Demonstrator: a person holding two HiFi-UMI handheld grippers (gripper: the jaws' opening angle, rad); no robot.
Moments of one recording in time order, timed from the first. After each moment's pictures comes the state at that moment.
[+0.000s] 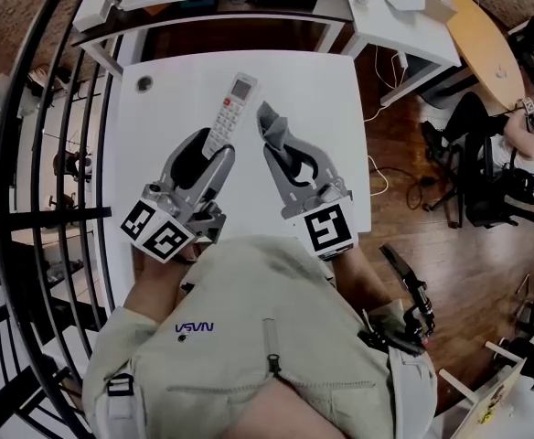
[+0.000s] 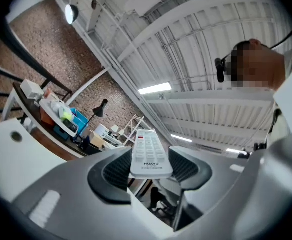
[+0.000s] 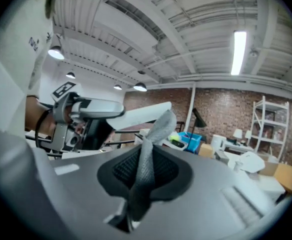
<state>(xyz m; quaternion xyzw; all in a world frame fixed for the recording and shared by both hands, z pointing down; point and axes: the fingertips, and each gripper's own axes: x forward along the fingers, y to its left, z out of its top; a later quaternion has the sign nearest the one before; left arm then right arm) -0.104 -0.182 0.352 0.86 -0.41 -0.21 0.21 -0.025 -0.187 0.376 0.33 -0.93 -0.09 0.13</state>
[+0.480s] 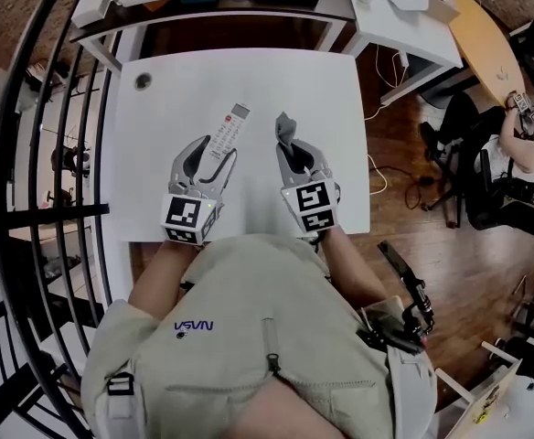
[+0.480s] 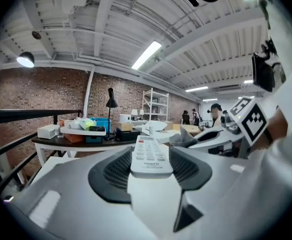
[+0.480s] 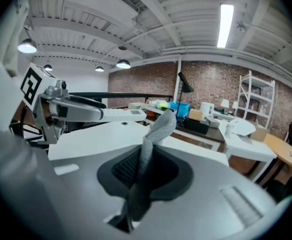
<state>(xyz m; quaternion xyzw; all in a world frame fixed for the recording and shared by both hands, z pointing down) -0.105 -0.207 0.487 0.85 -0.52 0.08 0.07 0.009 -0.231 0.510 0.40 -0.89 0.03 0.23</state>
